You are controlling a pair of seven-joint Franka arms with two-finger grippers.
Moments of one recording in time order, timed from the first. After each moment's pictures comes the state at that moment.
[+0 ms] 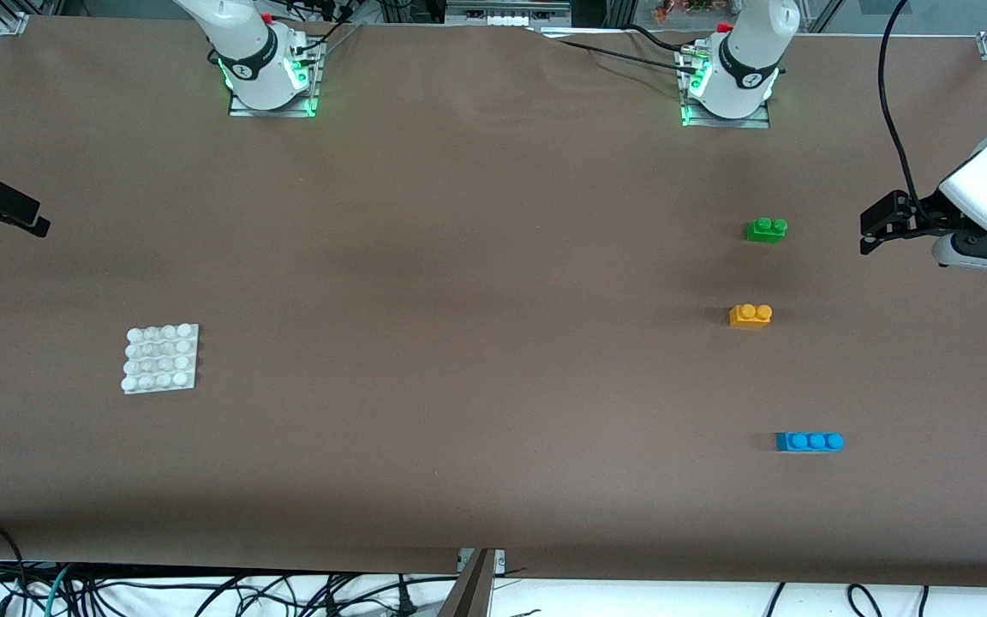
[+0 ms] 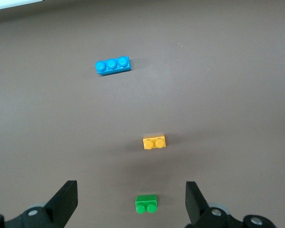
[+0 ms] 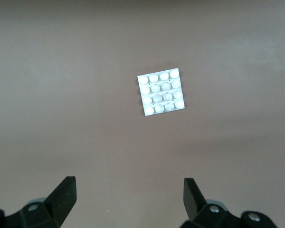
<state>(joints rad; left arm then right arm) 0.00 0.04 -0.03 -1.64 0.04 1.72 0.13 0.01 0.10 -0.10 -1.47 0.01 1.56 0.01</state>
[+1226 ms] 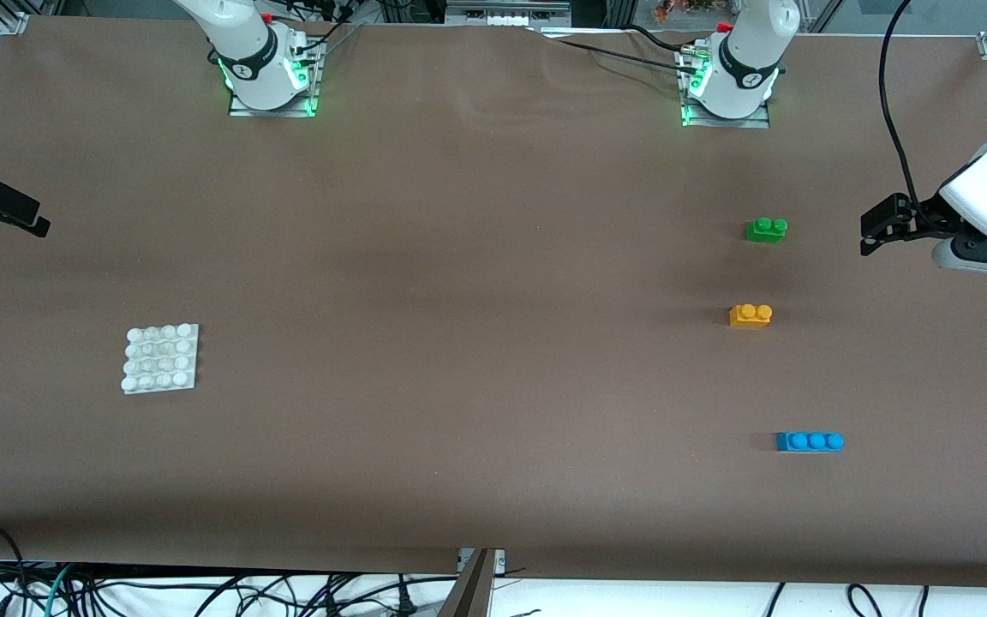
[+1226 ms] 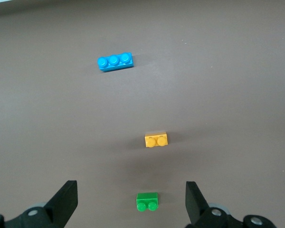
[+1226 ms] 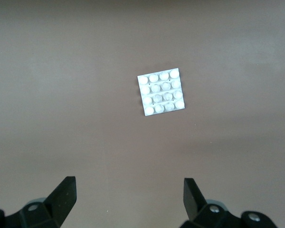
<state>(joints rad) 0.01 0.05 -0.02 -1.64 0.04 1.71 0.13 0.01 0.10 -0.10 -1.47 0.01 1.56 0.01</state>
